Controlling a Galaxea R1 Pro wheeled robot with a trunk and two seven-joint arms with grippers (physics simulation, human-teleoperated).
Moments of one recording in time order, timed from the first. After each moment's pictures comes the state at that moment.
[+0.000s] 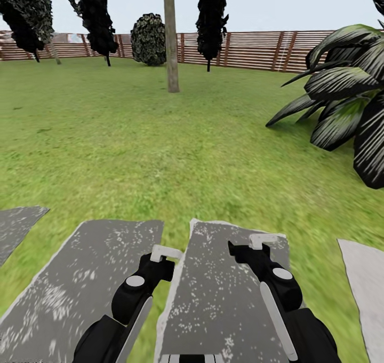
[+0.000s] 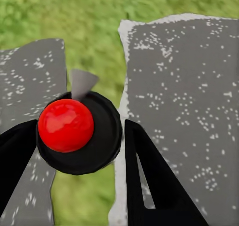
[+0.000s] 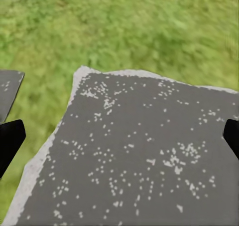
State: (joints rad) left arm -0.29 -0.07 -0.39 -1.59 0.07 0.80 0.24; right arm -0.30 0.03 0.15 -1.60 -0.12 0.64 -0.15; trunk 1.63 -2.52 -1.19
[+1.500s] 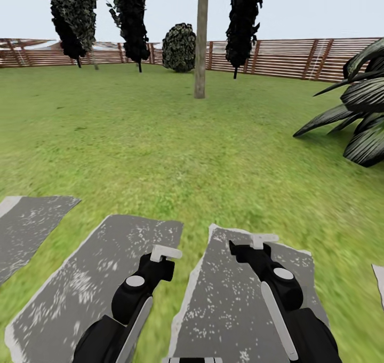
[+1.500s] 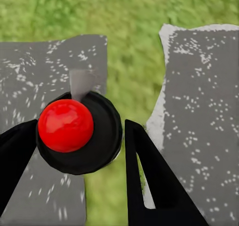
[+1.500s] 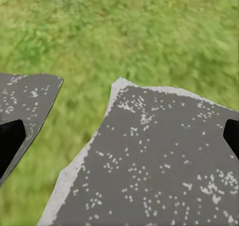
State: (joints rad) left arm -0.29 -0.07 -0.39 -1.59 0.07 0.80 0.24; right arm -0.30 0.03 0.14 -1.60 -0.12 0.63 -0.15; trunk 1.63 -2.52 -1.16
